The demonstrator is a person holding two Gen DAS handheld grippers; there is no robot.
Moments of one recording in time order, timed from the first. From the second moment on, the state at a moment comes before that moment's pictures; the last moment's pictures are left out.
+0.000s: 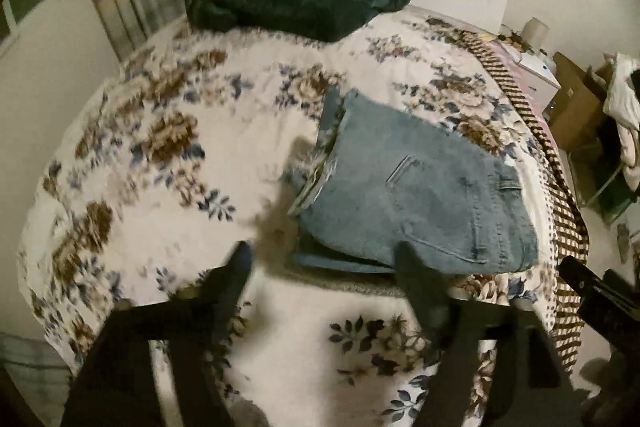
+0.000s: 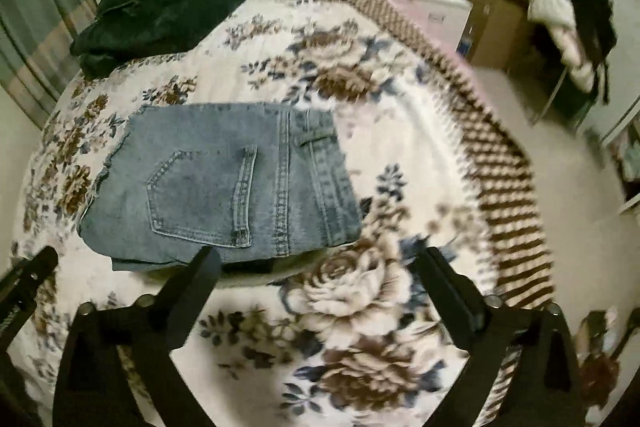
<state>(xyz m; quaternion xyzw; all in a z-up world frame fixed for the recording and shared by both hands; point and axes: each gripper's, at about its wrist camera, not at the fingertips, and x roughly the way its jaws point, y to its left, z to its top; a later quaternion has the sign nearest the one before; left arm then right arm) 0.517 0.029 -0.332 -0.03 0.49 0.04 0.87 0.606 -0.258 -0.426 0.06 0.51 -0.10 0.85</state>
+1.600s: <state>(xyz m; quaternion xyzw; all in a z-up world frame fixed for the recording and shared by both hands) 0.212 0.020 -0.062 0.01 0.32 0.01 0.95 0.208 -0.204 -0.100 0.04 0.35 -0.07 0.93</state>
